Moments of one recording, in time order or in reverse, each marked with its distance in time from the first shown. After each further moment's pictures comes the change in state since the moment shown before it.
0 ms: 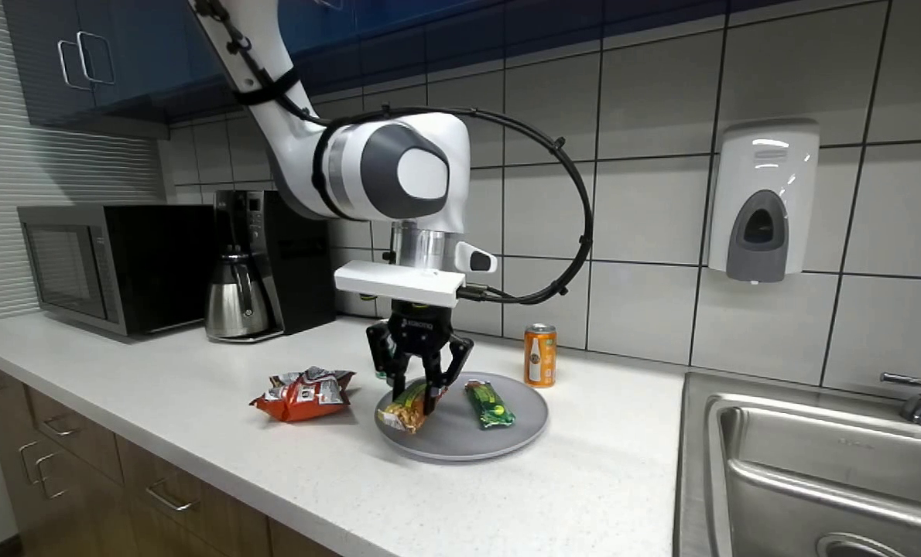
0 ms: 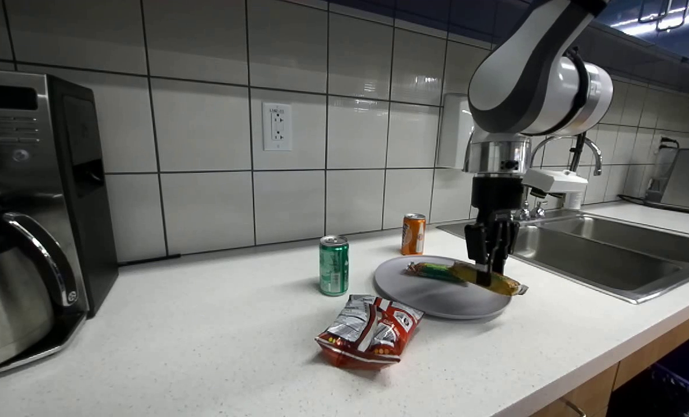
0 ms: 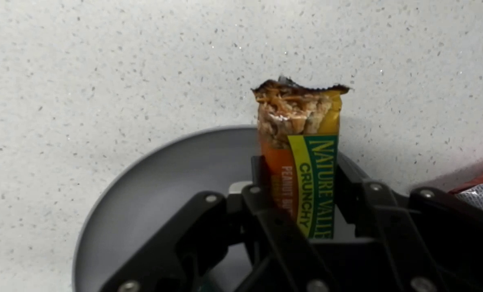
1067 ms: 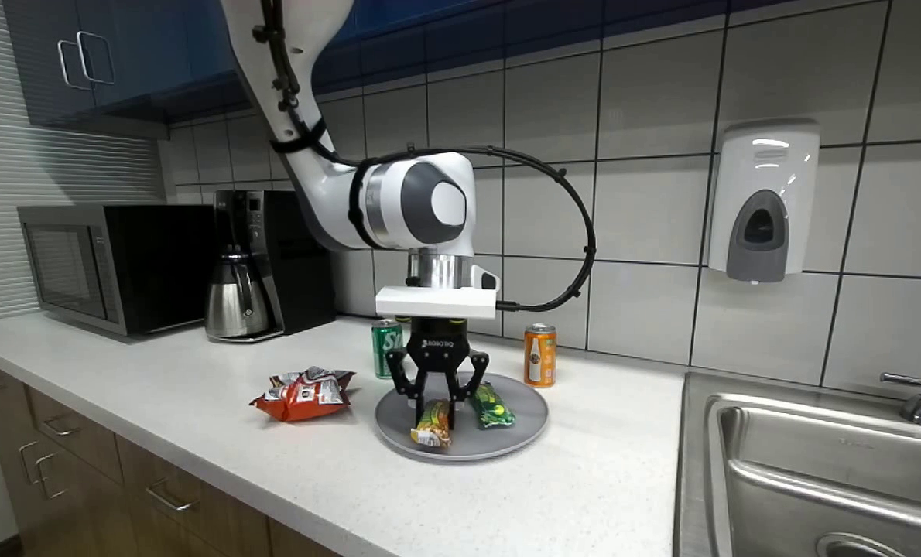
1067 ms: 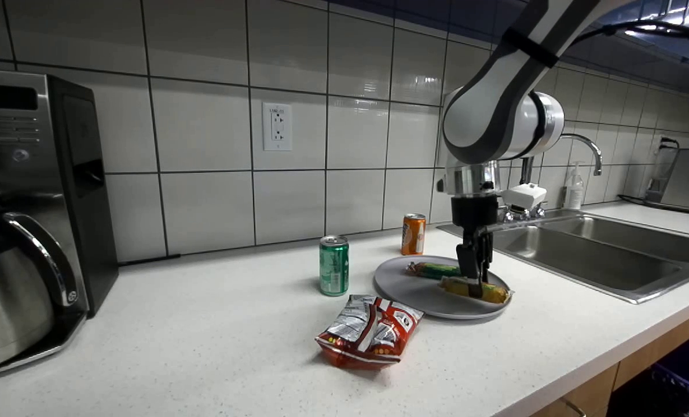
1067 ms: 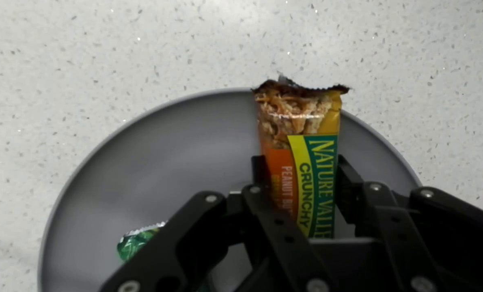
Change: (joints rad) arm -0.002 0.176 0.015 0.171 -0.165 -0.058 -0.101
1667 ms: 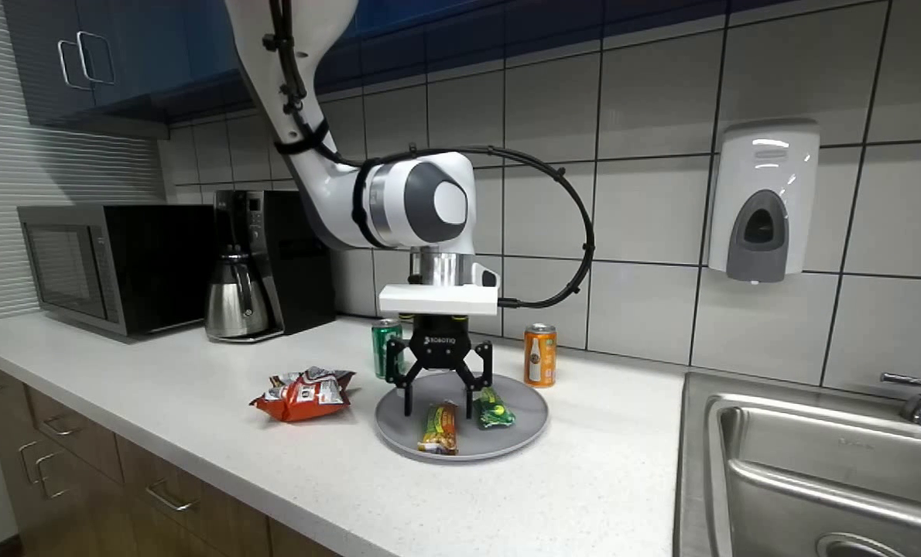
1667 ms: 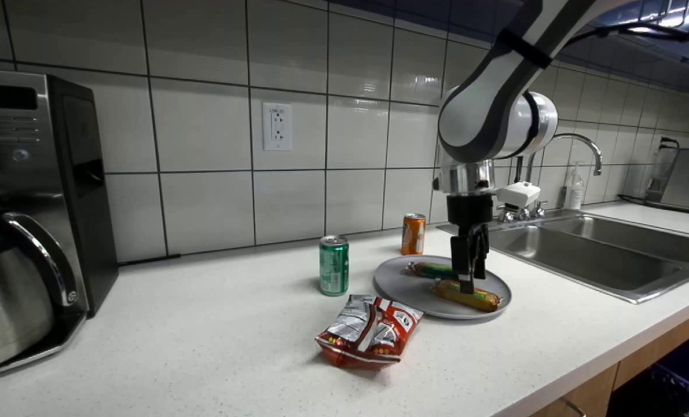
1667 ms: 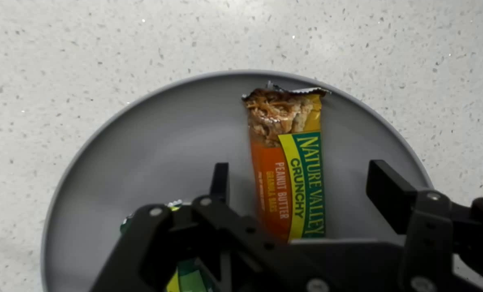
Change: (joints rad) arm 0.000 0.014 0.006 0.028 -0.007 -0.005 -0.001
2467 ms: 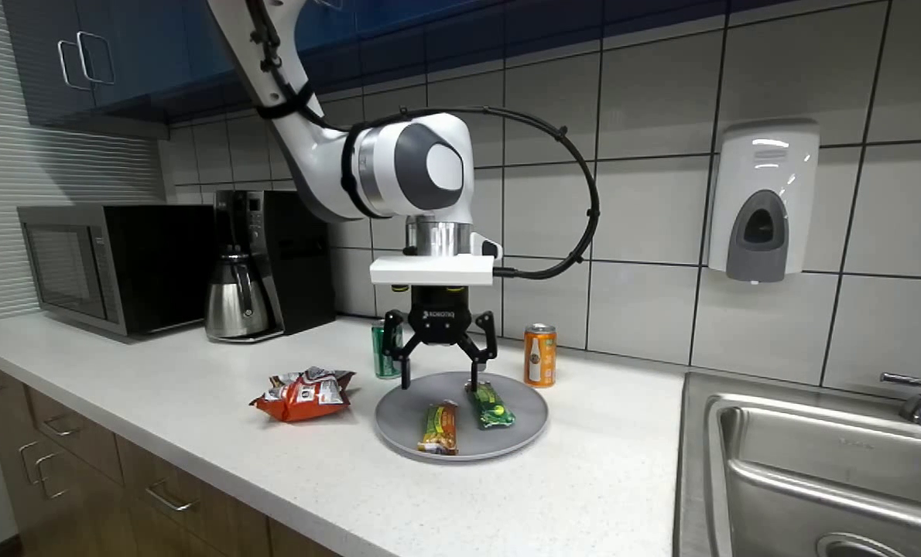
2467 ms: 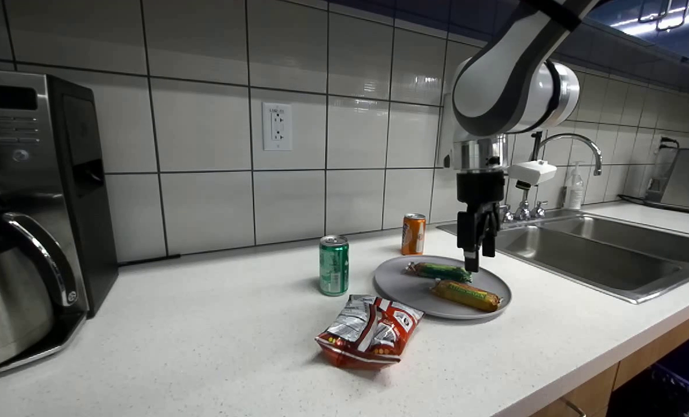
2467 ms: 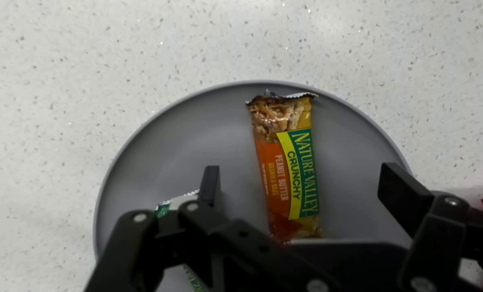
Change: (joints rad) arm -0.011 -0.117 0.000 -0.067 0.002 0.002 0.049
